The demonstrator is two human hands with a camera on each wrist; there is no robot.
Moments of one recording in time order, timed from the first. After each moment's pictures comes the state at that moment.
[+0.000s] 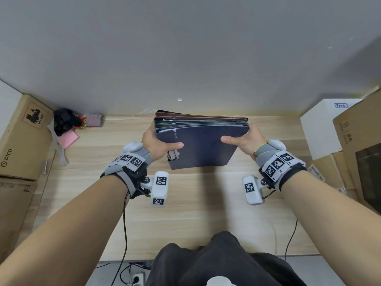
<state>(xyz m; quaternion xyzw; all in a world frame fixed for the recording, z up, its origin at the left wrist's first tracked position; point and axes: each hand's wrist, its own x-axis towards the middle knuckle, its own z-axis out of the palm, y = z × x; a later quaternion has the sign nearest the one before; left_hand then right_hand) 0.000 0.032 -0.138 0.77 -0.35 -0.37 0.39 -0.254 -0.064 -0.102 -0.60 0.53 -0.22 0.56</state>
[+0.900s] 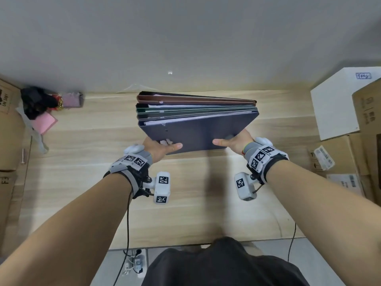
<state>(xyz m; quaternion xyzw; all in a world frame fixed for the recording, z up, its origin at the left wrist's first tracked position) -0.007 0.034 -0.242 0.79 -0.28 -0.49 0.24 -0.259 -0.079 -0.233 -0.54 0.61 -0.07 0.57</state>
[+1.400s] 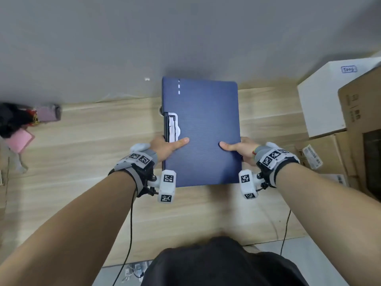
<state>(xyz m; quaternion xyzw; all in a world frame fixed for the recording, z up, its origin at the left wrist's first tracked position) -0.056 -0.027 -0.238 0.77 -0.32 -0.53 0.15 -0.320 -0.109 -0.259 -0.37 0.62 0.01 0.69</state>
